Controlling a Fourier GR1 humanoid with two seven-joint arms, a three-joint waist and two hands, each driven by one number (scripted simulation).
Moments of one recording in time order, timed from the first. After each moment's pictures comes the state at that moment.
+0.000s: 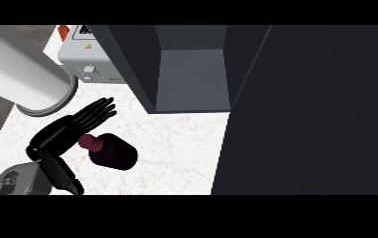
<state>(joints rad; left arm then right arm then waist) -0.16 0.25 0.19 -1.26 0.15 -0.97 -0.16 -0.11 -0.25 0.61 -2.50 0.10 -0.47 0.63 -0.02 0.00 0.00</state>
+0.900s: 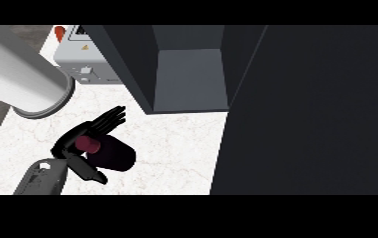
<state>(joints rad) -0.26 0.29 0.07 -0.86 -0.10 -0.81 -0.47 -0.14 -0.31 0.62 -2.50 0.10 -0.51 0.62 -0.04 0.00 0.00</state>
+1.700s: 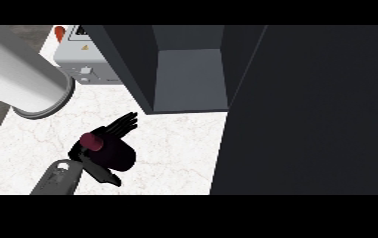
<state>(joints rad) -0.30 0.27 -0.06 -0.69 -0.10 -0.73 -0.61 -0.14 -0.37 0.63 -2.50 0.09 -0.55 0.59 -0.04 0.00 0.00</state>
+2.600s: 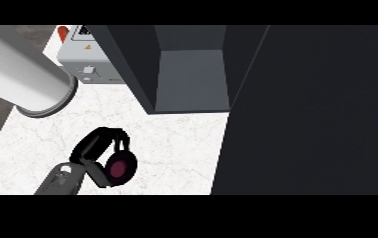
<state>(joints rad) -0.30 0.27 -0.11 -0.65 -0.05 -0.58 -0.79 -0.12 -0.42 0.65 -2.50 0.08 -0.59 0.55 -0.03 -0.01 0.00</state>
